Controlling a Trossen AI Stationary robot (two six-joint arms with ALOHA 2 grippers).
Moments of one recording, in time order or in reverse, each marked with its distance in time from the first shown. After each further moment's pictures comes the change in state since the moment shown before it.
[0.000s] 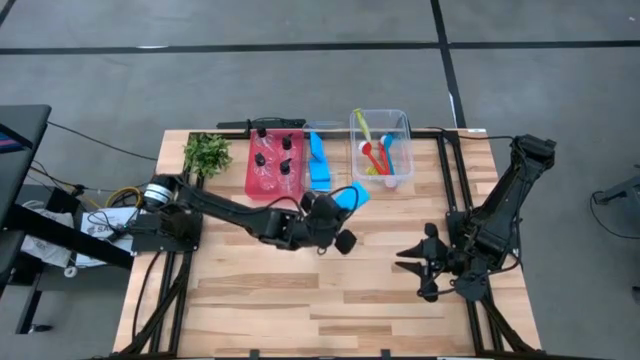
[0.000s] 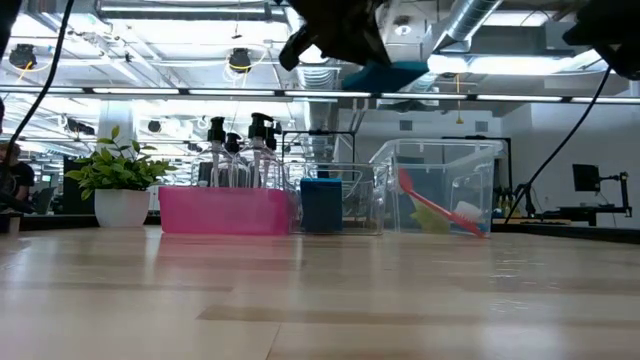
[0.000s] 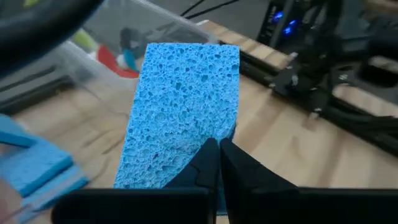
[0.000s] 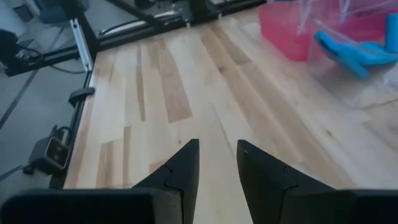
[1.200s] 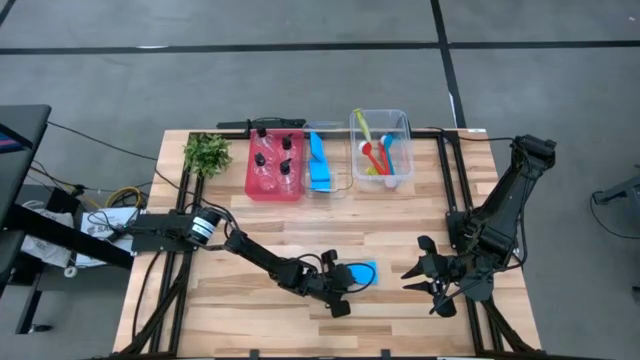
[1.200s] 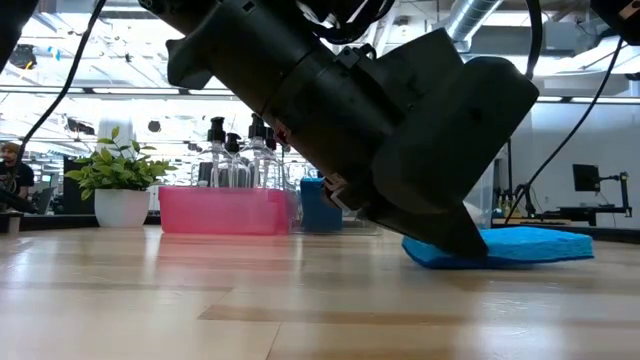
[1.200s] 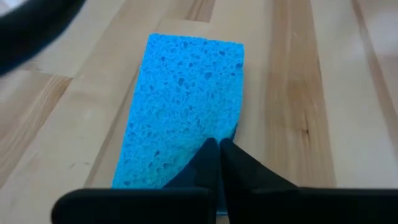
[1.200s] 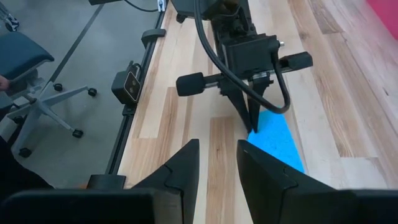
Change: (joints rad) left arm -0.171 0.431 -0.003 0.267 0.292 0.188; right arm 0.003 0.000 0.092 -0.016 -0.327 -0.210
